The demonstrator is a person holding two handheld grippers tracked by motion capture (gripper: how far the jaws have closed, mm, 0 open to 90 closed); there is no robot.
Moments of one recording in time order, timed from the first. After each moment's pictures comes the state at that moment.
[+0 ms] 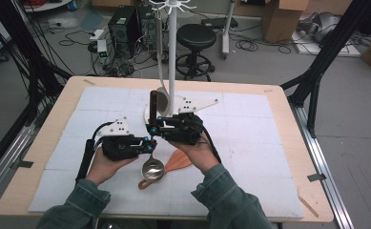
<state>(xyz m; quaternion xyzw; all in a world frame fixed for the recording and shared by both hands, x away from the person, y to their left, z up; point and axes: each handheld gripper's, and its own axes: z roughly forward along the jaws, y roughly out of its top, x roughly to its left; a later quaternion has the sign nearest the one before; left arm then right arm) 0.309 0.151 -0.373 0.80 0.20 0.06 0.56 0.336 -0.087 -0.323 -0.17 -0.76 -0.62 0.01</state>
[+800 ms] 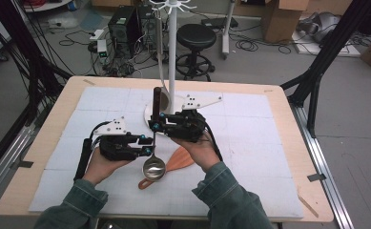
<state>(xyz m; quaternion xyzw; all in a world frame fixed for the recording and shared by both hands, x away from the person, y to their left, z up) 0.310 0.159 -0.373 0.80 0.21 0.05 0.56 0.342 -0.093 -0.321 -0.18 -0.75 -0.63 0.01</state>
